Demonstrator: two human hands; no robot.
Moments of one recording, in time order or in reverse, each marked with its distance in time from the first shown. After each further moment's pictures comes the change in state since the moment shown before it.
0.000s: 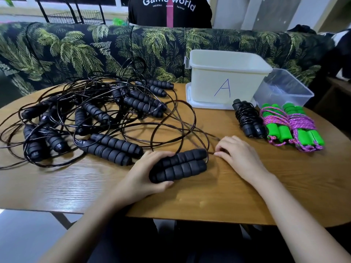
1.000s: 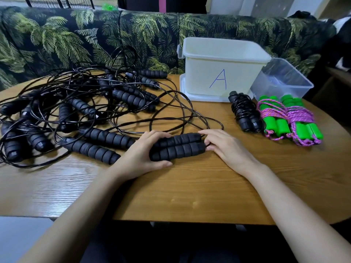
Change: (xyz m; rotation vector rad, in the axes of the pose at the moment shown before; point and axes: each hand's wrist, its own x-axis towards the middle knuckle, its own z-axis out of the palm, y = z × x) left_hand 0.051 -0.025 0.000 0.121 -0.048 0.043; right_hand 0.016 0.016 0.015 0.167 0.007 -0.240
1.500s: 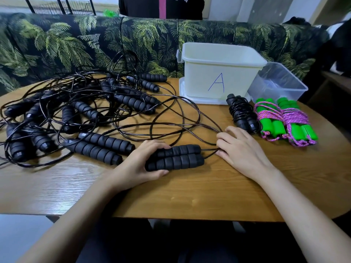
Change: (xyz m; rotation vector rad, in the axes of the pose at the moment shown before) left_hand -0.023 0.012 -0.004 -0.063 -0.024 0.088; right_hand -0.023 0.011 -0.018 -0.569 0.069 -0.105
